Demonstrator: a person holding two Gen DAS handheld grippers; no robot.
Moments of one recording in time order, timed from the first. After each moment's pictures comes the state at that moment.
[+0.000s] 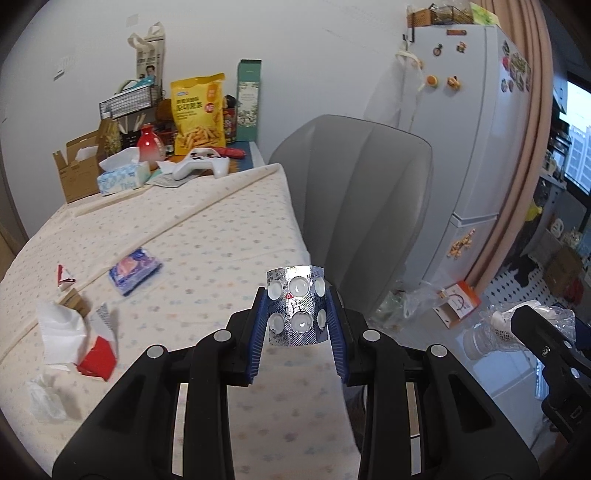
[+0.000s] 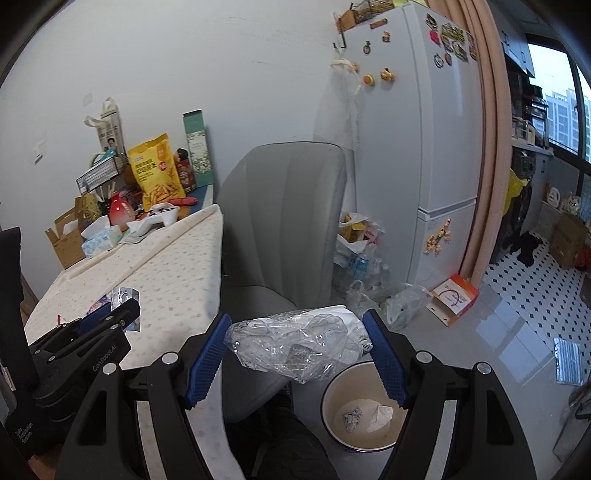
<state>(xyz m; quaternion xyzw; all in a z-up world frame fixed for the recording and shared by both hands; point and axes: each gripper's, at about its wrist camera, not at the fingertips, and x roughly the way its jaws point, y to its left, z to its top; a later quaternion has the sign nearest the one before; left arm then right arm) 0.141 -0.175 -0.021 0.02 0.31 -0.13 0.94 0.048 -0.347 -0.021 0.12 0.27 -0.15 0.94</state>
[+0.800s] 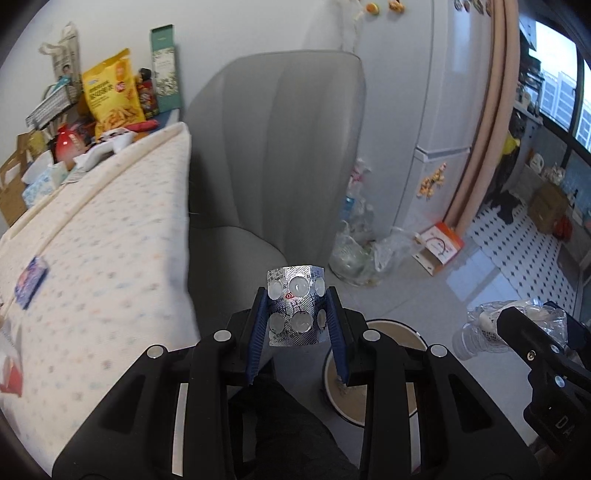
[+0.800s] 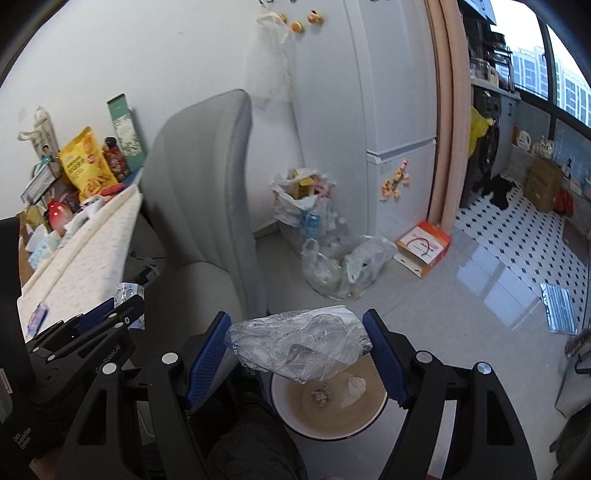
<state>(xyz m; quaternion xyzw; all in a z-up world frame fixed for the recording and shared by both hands) 0.176 -0.314 -0.093 0.10 0.38 -0.20 0.90 0.065 -0.462 -0.105 0.19 0.34 -0.22 0.90</state>
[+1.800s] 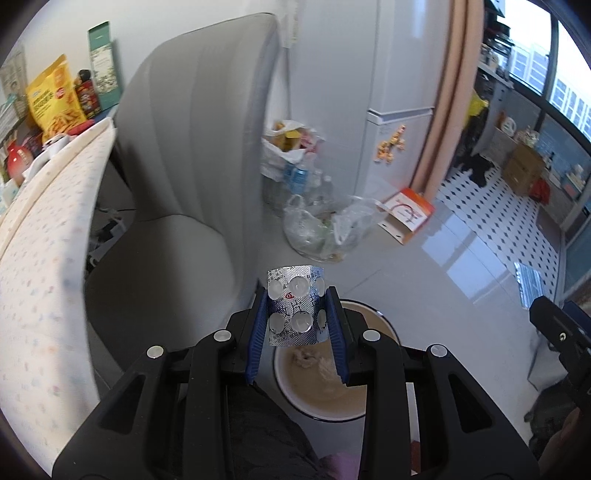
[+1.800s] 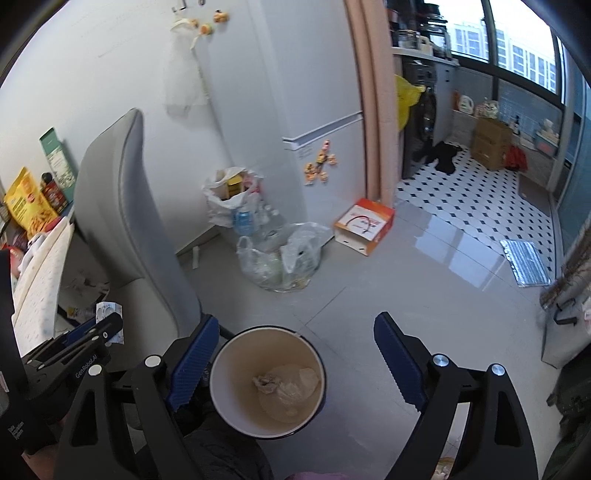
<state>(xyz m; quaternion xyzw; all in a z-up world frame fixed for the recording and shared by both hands) 0.157 -0.394 -0.125 0.14 0.42 -0.26 0.86 -0.002 -0.550 -0.135 0.24 0.34 -0.32 0.85</state>
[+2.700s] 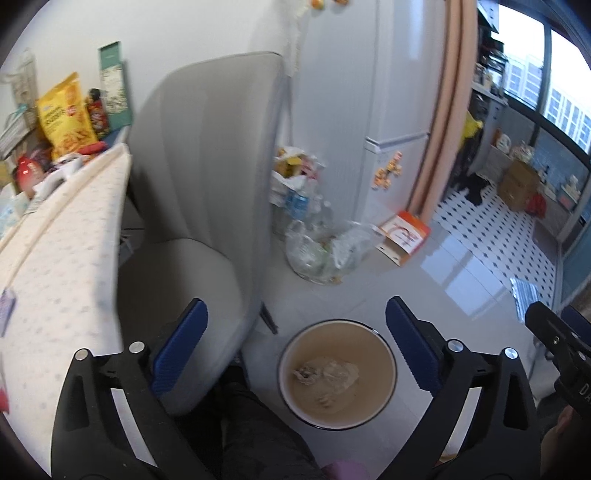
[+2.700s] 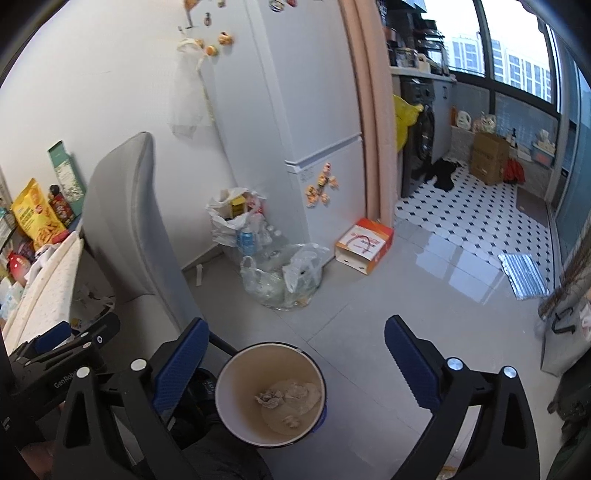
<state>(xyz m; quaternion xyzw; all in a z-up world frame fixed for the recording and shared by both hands) 0.148 -0.367 -0.082 0.12 0.37 -0.26 0.88 -0.010 -0.532 -0.104 0.22 0.30 -0.32 0.87</state>
